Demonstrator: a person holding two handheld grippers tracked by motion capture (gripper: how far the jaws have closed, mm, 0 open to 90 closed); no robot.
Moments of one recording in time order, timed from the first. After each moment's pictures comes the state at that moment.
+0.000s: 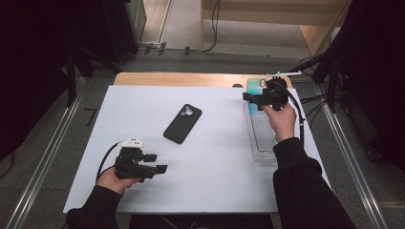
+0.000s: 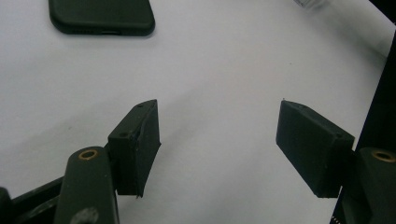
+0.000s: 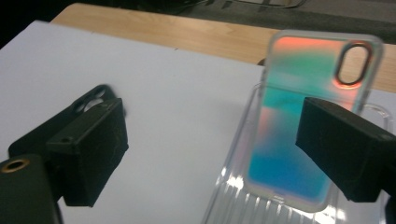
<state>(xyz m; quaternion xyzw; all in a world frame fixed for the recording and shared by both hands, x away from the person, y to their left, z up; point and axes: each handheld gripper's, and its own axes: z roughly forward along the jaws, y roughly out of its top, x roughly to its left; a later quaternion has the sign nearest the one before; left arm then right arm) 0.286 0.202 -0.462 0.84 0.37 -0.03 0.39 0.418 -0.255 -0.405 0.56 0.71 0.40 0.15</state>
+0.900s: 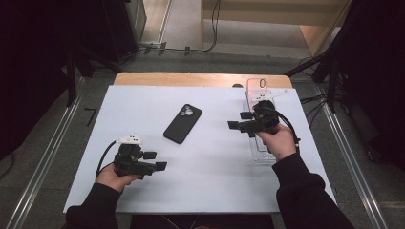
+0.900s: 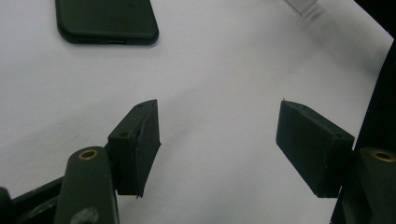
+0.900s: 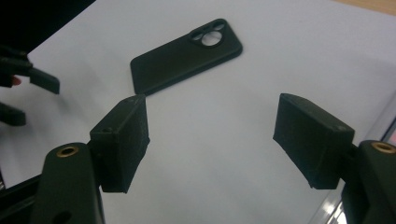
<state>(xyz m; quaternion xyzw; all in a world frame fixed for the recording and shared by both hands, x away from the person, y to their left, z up) 0.292 0.204 -0.459 0.84 0.37 -0.03 0.40 0.348 -0.212 -0.409 0.44 0.79 0.42 0.05</state>
